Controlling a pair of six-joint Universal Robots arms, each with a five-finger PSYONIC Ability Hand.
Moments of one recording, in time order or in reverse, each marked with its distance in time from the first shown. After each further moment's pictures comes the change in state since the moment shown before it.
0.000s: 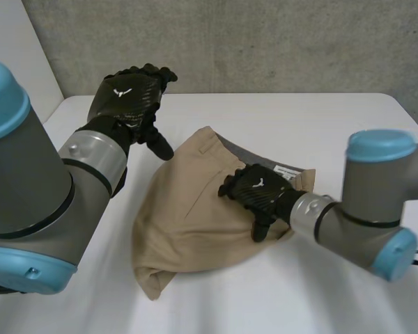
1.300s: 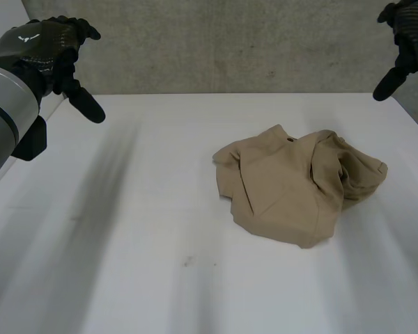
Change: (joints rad) left arm 0.200 0.116 0.185 -0.318 0.002 -0.002; right arm -0.217 -0.370 -0.268 0.117 0.520 0.277; left_hand -0.019 -0.020 -0.022 -0.024 -0.006; right_hand -0.079 -0.106 -0.116 -0.092 -0.081
